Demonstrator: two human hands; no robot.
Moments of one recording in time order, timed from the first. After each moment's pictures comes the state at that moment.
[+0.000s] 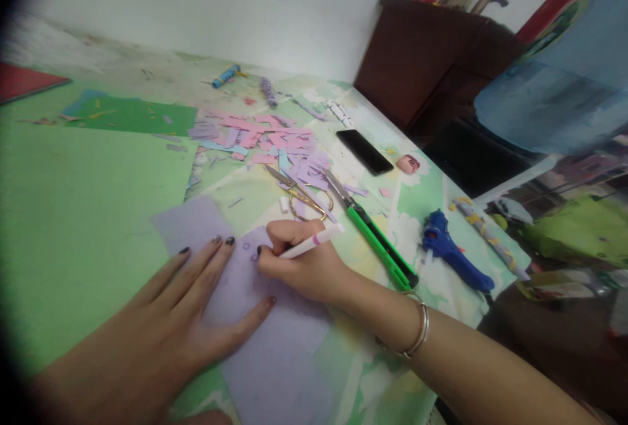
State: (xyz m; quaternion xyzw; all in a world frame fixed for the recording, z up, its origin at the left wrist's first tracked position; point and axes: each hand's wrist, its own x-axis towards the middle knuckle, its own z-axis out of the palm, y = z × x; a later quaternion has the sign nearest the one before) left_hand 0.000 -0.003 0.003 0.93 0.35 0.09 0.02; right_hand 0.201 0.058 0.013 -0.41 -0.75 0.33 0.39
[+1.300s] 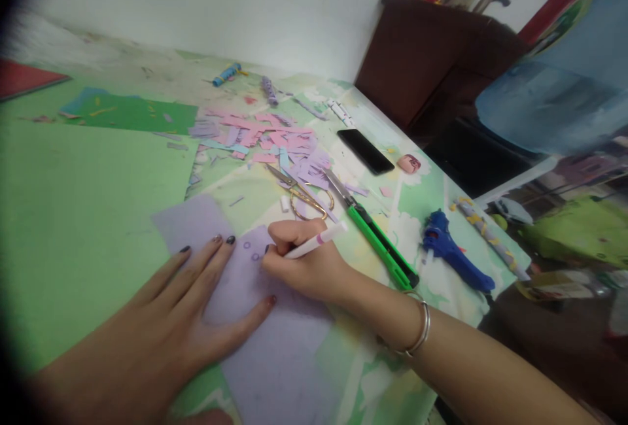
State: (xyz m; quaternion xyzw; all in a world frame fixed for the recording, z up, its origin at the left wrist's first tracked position) left_hand 0.001 -0.003 0.006 0.93 0.36 0.08 0.04; right_hand 0.203 0.057 0.012 -0.40 -0.76 0.33 0.40
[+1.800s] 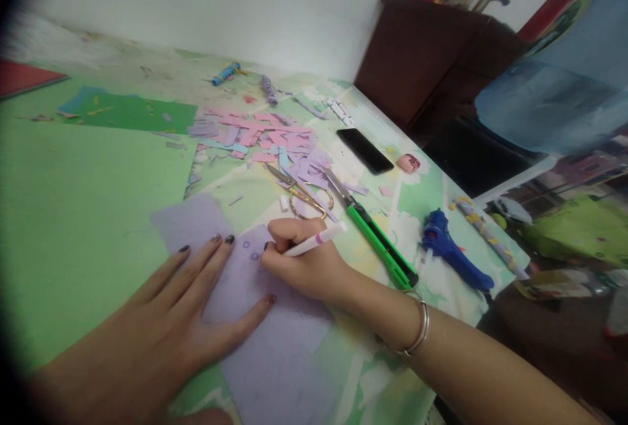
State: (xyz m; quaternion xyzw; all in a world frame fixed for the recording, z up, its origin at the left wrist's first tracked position) left_hand 0.001 -0.004 0.005 0.93 0.36 0.08 0.04; right_hand 0.201 0.058 0.012 -0.41 -0.76 0.32 0.40
